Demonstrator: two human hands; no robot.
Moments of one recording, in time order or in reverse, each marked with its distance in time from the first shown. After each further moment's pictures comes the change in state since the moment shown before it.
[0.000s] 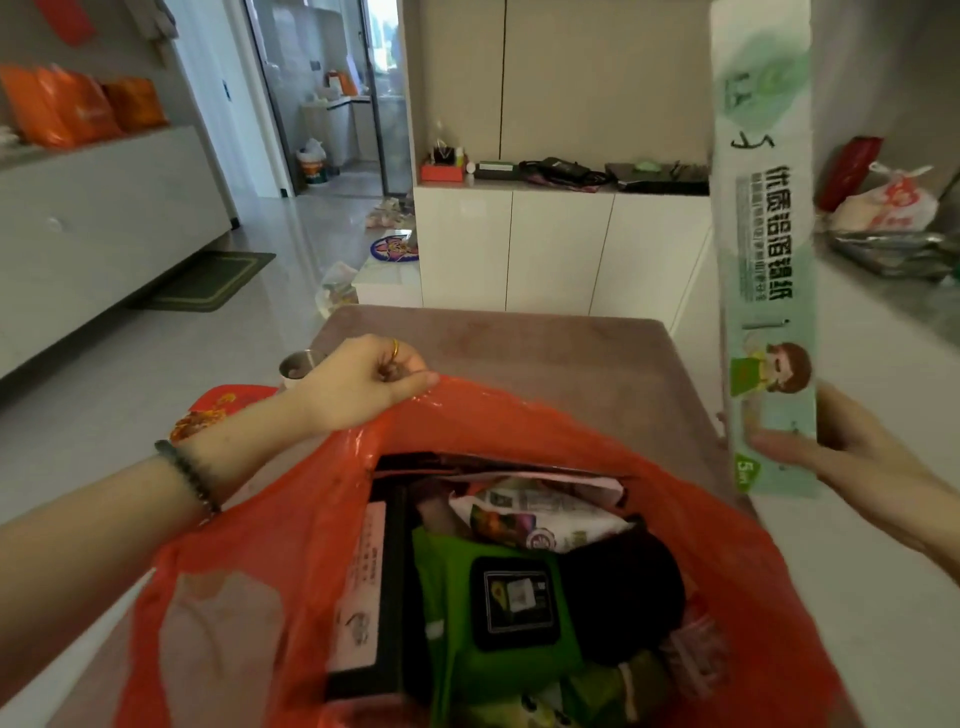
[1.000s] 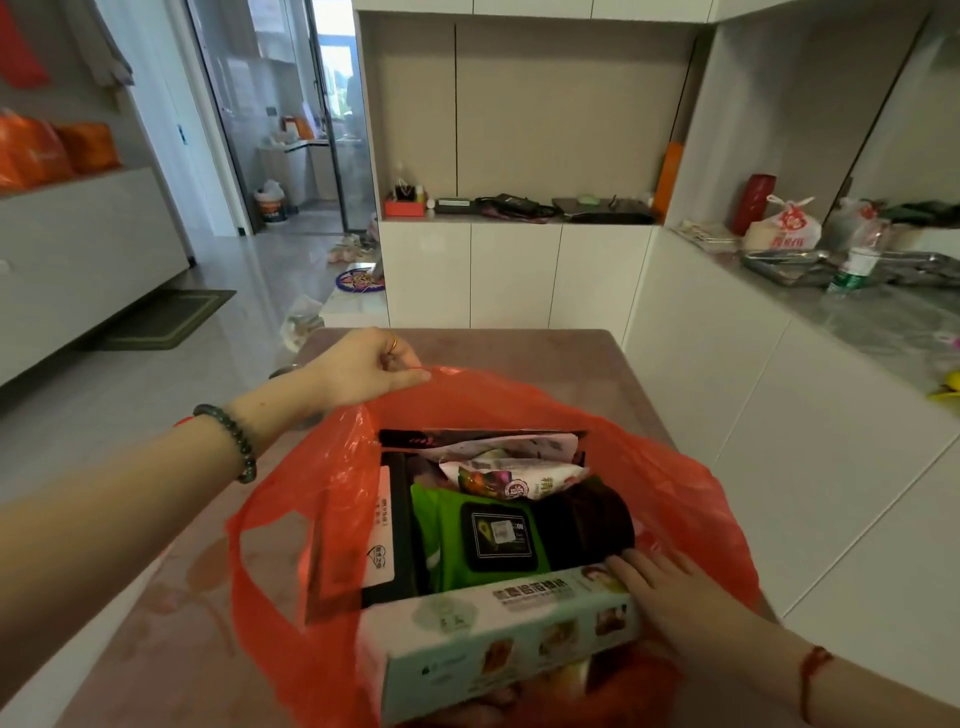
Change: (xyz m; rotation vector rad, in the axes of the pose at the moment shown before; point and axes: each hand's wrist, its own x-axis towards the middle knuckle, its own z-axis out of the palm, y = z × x) left_hand -0.031 0.034 -0.012 0.105 -0.067 0.074; right_hand -0.116 0.097 0.087 -1.438 -0.440 -0.151
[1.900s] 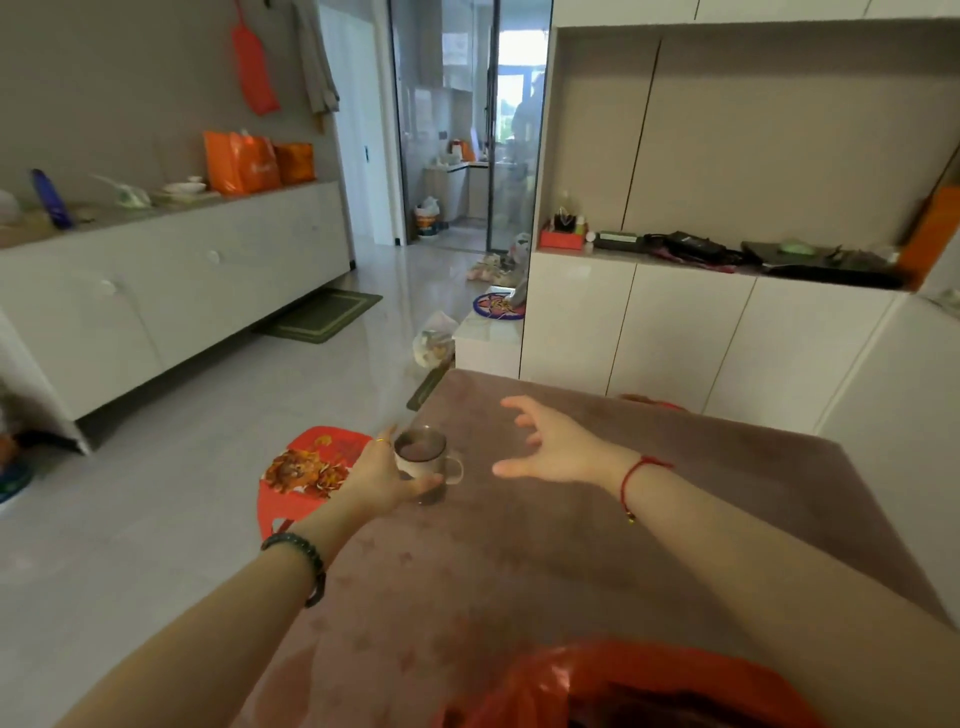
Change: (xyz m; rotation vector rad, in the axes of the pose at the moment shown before) left_hand 0.044 -0.226 -0.008 -0.163 0.268 -0.678; right_hand 0.401 -0.084 -0.181 0.923 0.012 -0.163
